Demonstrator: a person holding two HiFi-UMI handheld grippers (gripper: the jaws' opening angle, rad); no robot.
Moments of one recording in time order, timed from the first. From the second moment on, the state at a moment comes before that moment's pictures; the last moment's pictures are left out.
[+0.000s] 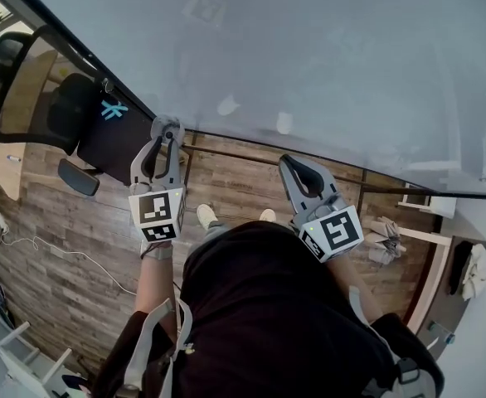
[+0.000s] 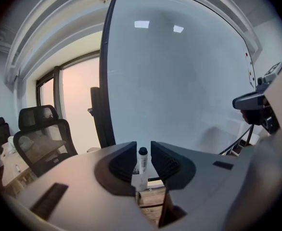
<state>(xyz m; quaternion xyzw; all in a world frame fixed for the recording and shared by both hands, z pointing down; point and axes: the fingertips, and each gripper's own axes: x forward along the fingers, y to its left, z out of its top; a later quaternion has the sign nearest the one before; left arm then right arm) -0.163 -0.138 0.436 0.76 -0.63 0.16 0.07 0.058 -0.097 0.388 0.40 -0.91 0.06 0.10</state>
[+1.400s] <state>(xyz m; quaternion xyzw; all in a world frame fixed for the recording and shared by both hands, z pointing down) -0.191 0.003 0.400 0.66 -0.73 0.13 0.08 -0.041 -0.060 0.373 0.17 -0.98 0.03 0.09</state>
